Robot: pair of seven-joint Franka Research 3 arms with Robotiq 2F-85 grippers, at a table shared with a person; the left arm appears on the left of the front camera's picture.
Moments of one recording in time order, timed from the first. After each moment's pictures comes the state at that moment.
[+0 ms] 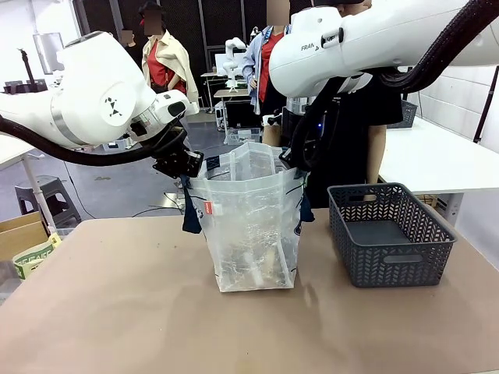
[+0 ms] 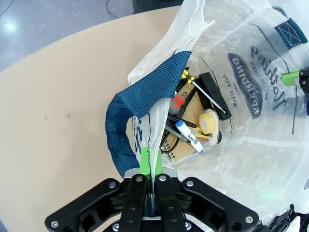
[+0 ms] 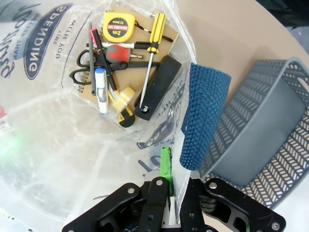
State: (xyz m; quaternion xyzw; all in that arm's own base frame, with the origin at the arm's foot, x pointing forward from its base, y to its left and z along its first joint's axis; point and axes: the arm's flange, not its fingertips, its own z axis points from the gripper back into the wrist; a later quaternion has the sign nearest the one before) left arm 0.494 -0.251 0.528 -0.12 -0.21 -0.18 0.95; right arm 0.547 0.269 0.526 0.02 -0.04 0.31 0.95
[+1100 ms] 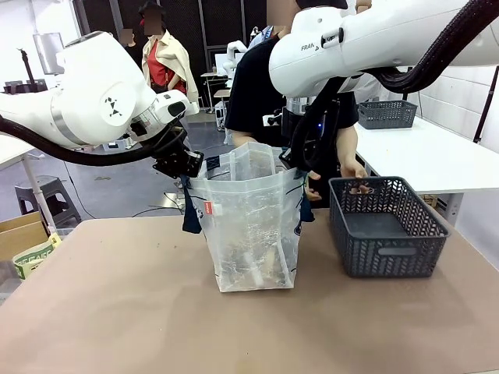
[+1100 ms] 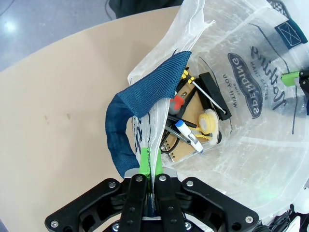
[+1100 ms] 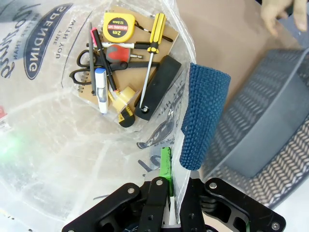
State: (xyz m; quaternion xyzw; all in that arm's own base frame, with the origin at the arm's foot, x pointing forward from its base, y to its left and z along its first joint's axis) left arm 0.494 -0.251 0.528 -0.12 -0.21 -0.18 0.95; right arm 0.547 0.269 0.526 0.02 -0.04 0.31 0.95
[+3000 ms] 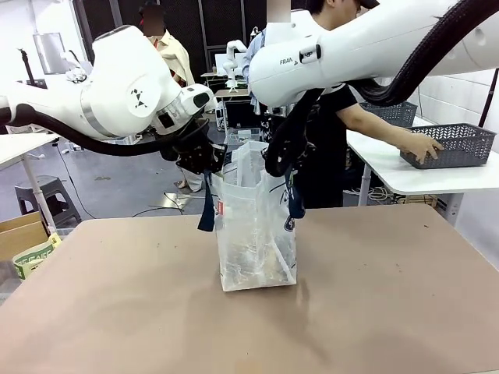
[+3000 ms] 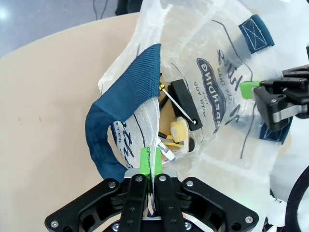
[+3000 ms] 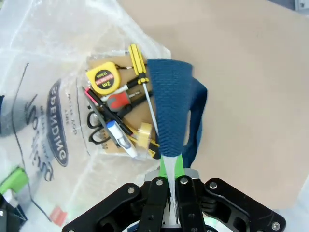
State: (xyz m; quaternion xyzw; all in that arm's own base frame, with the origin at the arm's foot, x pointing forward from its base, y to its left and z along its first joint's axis) left arm 0.507 -0.301 0.534 -0.16 -0.19 -0.14 0.96; right arm 0.558 0.311 0.523 0.00 -0.08 0.06 1.00
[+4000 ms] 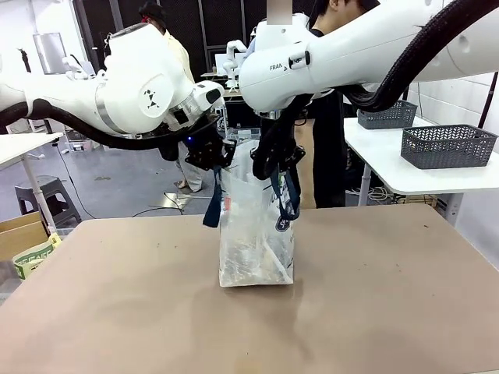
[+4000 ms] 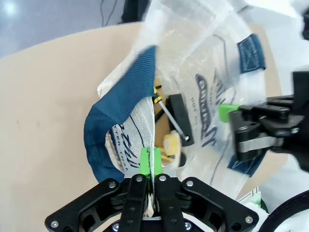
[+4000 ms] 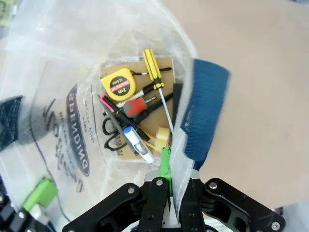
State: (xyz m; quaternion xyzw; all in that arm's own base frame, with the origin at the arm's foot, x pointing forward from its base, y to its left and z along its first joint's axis) left arm 0.515 -0.323 0.541 -0.15 -0.21 -0.11 0.96; right arm 0.561 0.332 0.521 0.01 -0.08 0.00 1.00
